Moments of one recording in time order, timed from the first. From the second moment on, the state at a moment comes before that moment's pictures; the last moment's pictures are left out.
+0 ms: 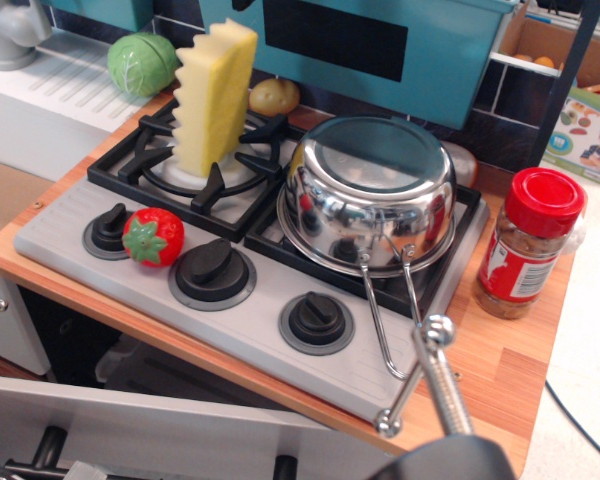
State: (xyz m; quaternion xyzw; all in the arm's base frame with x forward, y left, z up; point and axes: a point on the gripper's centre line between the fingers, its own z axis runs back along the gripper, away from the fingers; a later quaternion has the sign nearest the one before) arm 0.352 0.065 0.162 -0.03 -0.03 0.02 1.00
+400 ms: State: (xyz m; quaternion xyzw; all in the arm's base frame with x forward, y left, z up) arm 0.350 0.064 0.143 -0.03 0.00 0.03 1.00
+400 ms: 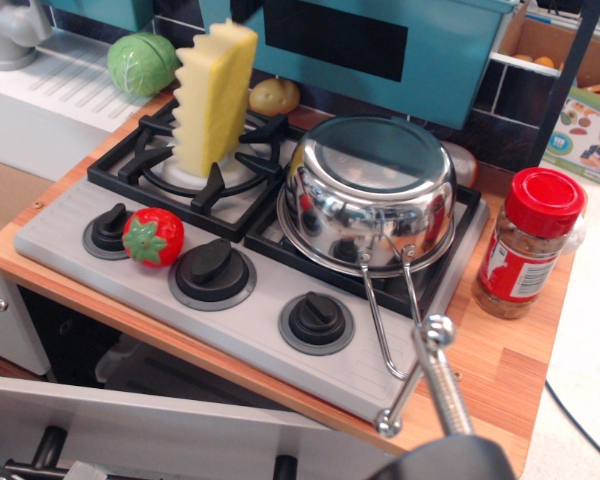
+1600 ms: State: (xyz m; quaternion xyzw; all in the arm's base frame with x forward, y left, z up) arm 0.353 0.069 0.105 0.01 -0.01 0.03 1.00
